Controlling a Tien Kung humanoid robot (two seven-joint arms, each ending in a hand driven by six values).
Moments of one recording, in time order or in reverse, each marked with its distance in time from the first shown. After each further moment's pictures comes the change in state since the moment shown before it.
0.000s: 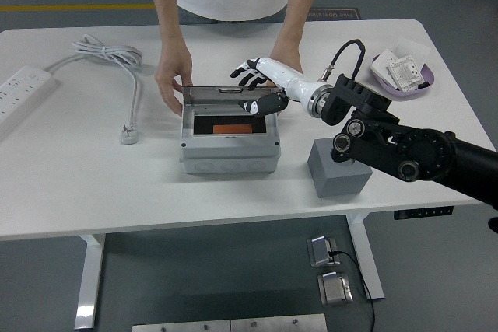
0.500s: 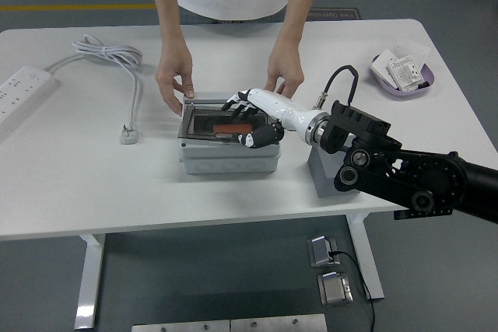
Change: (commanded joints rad) left arm 0.008 -0.006 0.057 -0.004 -0.056 0.004 -0.019; right arm -0.073 -0.044 0.003 0.146 -0.046 0.005 -0.039
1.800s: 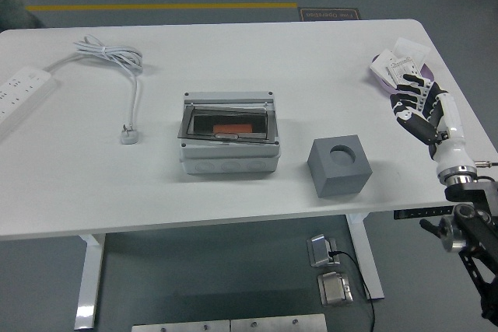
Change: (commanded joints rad) left arm 0.038 -0.032 -0.006 0.009 -0.037 0.007 -0.006; right arm -0.862 0.055 1.008 0.012 0.253 -0.120 0.551
